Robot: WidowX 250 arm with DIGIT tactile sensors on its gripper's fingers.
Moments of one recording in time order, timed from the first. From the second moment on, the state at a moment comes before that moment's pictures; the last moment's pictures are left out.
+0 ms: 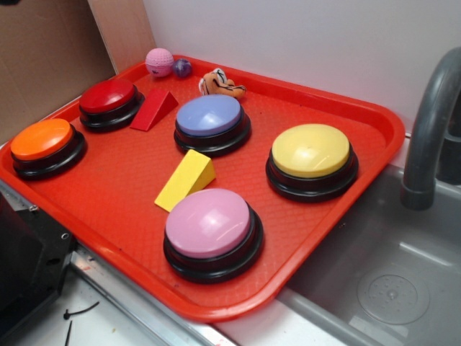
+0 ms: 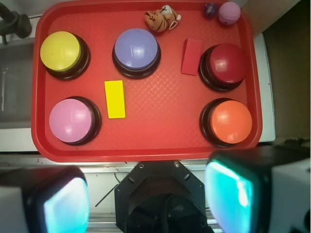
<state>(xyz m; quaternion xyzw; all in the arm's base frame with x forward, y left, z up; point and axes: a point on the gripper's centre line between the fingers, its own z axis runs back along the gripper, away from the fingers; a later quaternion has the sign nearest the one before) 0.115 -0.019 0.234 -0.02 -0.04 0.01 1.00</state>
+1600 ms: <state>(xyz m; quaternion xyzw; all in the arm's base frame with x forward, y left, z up) 0.187 -0.041 0.086 -0.06 -0.11 0.25 0.96</state>
